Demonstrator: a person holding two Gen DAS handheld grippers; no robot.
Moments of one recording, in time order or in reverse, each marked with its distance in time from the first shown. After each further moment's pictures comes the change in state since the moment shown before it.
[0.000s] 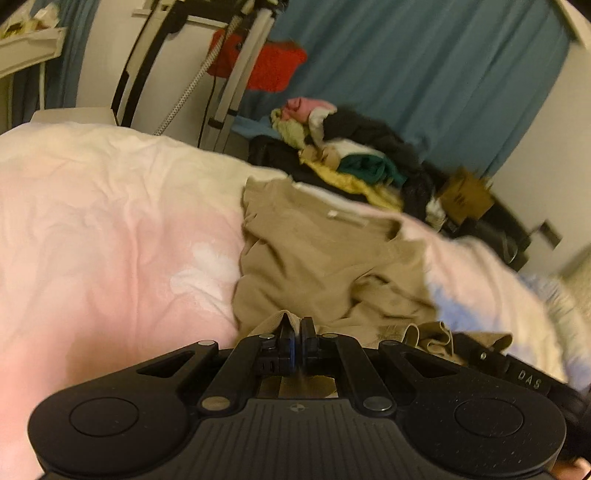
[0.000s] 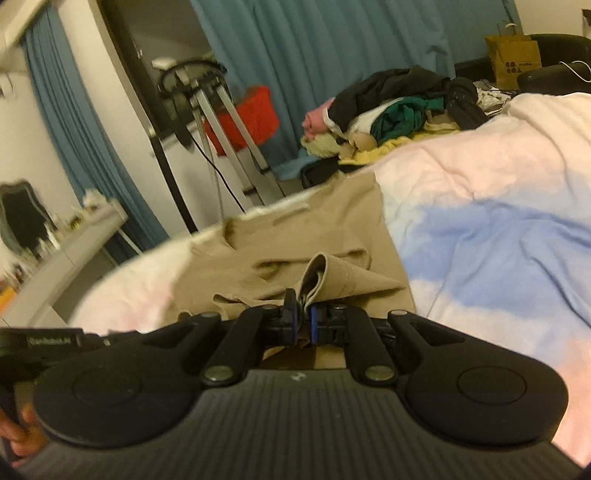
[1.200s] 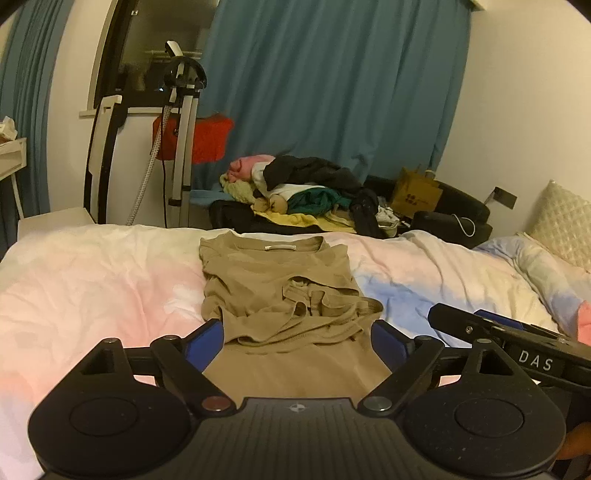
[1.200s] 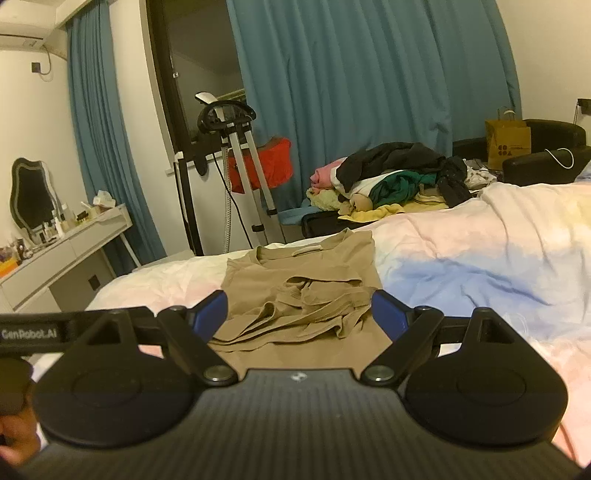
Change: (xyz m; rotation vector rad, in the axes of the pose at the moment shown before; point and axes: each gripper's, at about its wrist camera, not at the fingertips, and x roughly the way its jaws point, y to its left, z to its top) left arm -0.158 -0.068 -0.066 0.268 -0.180 -0.048; right arm -0.156 0.069 -0.028 -0.164 -0.176 -0.056
